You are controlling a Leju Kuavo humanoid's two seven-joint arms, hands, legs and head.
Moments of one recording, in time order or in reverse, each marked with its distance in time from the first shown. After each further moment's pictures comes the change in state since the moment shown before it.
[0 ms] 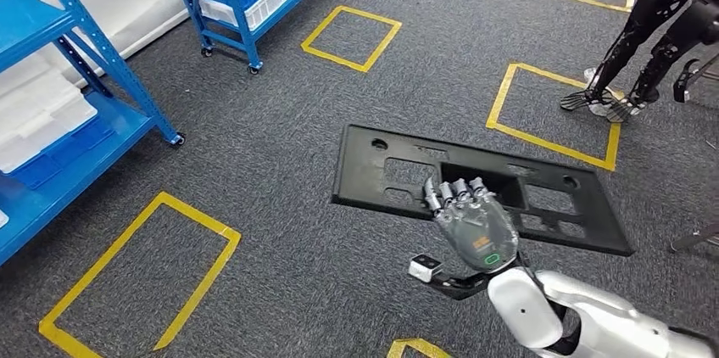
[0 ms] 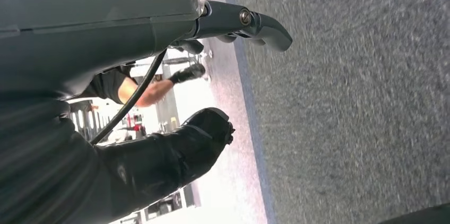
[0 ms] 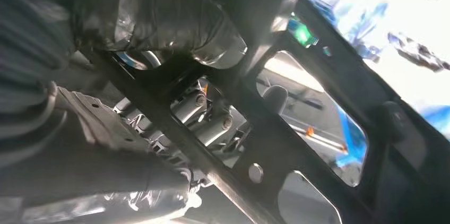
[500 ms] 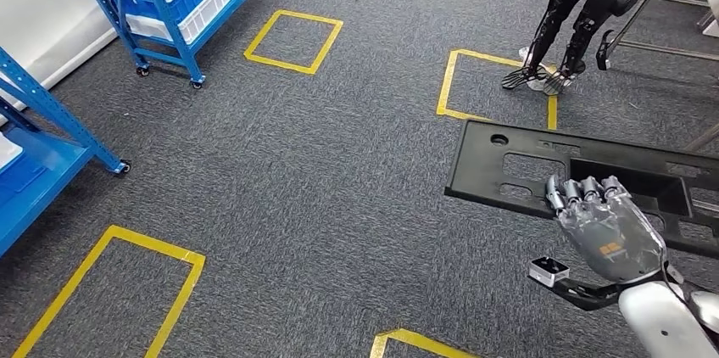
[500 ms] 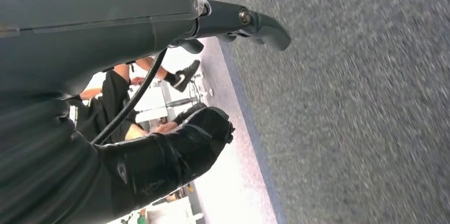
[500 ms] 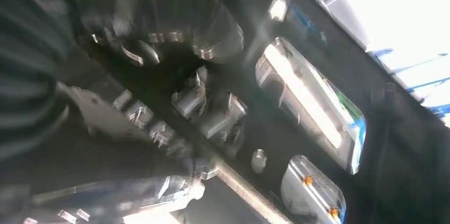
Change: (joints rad) left arm 0.003 0.016 -0.001 0.000 0.000 -0.016 -0.008; right arm -0.057 -0.499 0.001 -0.272 0.001 0.176 -0.048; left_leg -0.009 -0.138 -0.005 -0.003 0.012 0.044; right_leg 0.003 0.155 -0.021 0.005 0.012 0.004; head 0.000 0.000
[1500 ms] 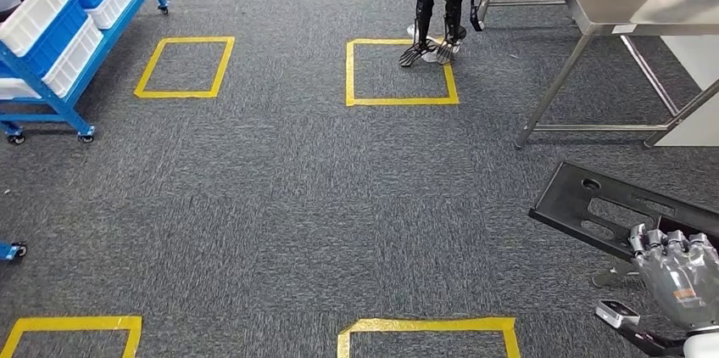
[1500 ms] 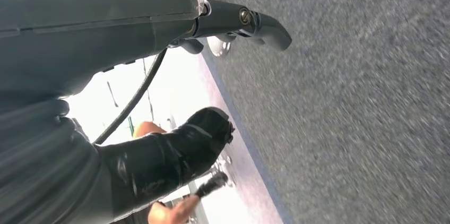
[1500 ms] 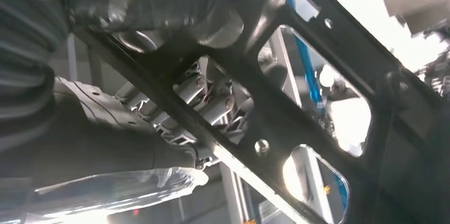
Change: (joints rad) left arm 0.001 0.021 -0.024 0.000 0.000 -0.027 0.009; right arm 0.728 -0.100 -0.630 0.144 0.000 -0.044 0.062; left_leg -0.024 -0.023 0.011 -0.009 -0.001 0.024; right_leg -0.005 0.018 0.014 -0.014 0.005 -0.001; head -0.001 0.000
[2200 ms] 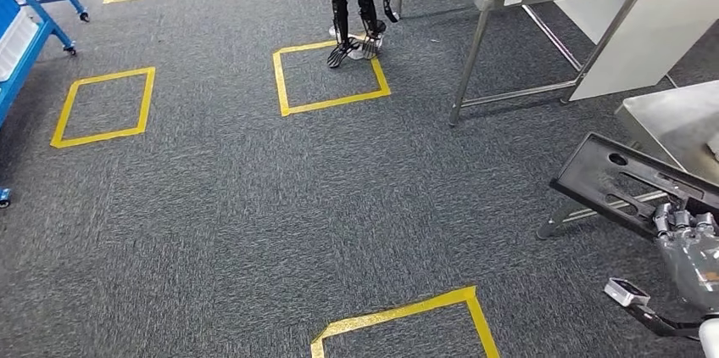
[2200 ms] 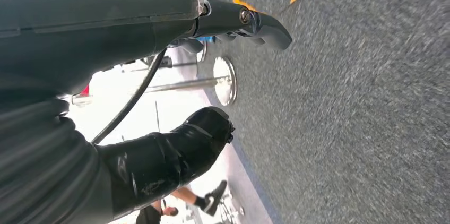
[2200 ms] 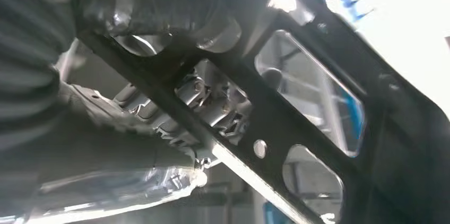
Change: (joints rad) left arm -0.005 -0.010 0.000 0.000 0.000 0.009 0.000; right arm 0.051 0.047 -0.179 0.025 0.000 -0.031 0.000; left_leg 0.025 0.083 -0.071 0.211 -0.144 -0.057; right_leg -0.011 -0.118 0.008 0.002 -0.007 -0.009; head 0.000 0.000
